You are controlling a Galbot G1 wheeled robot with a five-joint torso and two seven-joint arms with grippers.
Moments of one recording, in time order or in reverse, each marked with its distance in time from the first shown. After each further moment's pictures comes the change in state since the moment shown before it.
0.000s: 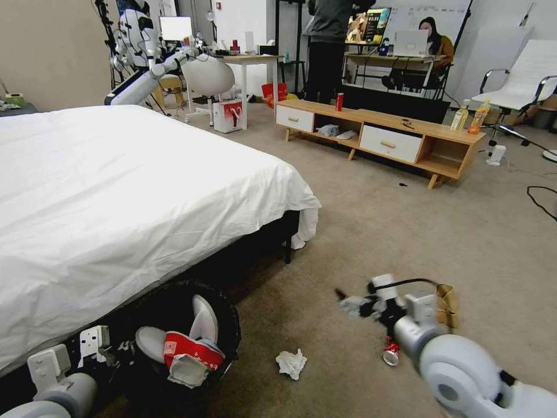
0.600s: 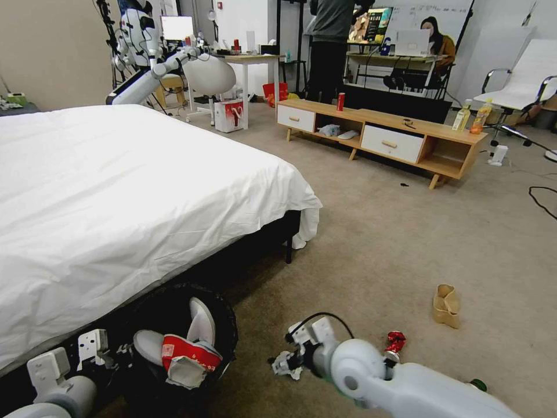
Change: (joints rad) left arm 0.007 -0.032 -0.008 0.016 0.018 0.000 0.003; right arm 0.318 0.245 -0.496 -0.369 0.032 -0.115 -0.040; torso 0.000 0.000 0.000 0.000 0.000
